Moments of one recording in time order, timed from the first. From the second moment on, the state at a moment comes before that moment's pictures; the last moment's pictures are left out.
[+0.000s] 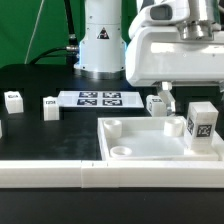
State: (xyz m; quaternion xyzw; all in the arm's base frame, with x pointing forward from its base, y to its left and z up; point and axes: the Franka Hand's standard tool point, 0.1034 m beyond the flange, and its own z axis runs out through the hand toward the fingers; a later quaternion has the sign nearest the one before) arm 0.627 0.108 0.092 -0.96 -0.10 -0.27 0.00
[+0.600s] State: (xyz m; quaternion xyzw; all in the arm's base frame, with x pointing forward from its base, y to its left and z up) arm 0.637 0.108 0.086 -0.99 -0.09 -0.09 0.02
